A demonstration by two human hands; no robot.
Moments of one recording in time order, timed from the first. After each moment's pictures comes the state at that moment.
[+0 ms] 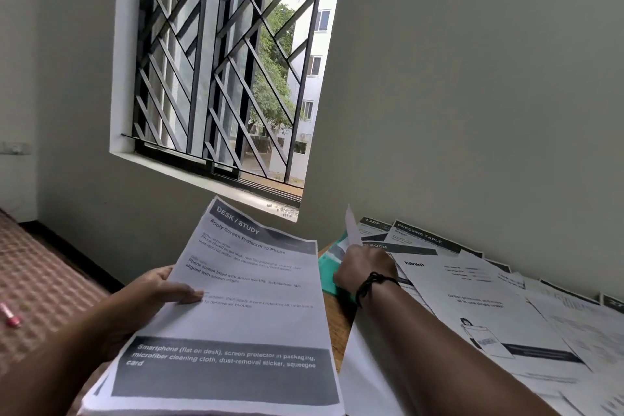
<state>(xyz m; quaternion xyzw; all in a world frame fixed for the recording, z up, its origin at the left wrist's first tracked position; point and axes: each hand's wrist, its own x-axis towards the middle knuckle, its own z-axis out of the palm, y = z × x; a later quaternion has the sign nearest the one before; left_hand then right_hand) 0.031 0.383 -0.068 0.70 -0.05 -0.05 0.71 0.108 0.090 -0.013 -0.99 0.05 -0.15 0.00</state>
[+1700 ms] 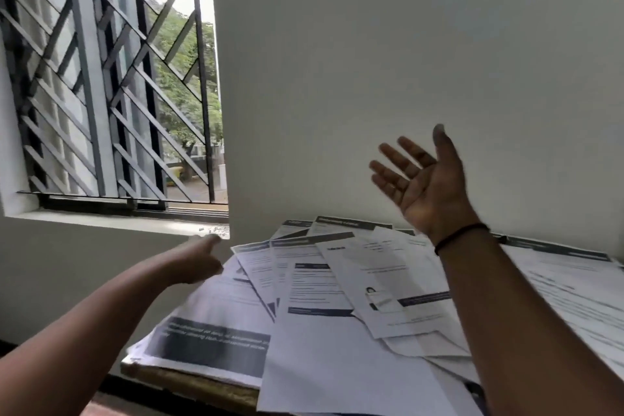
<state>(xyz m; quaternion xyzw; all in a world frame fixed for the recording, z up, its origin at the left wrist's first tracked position) 0.104 0.220 0.027 0.97 -0.05 0.02 0.23 0.004 -0.108 0.105 -0.42 -0.09 -0.17 0.89</state>
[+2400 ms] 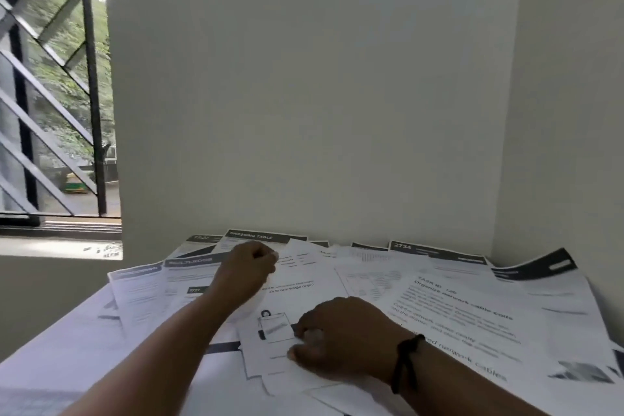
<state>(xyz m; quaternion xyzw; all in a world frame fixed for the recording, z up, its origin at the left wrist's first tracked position) 0.084 -0.007 0.003 0.85 -0.20 0.07 0.48 -0.046 -0.150 -0.012 -0.99 -0.08 -0.11 0.03</state>
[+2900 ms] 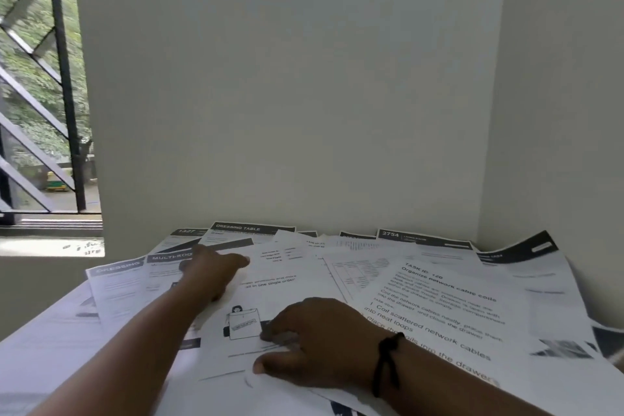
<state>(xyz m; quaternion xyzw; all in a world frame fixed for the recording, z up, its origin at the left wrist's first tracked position) 0.127 0.003 -0.009 0.88 0.04 -0.01 0.48 -0.052 -0.137 -0.022 -0.98 -0.13 -0.11 0.13</state>
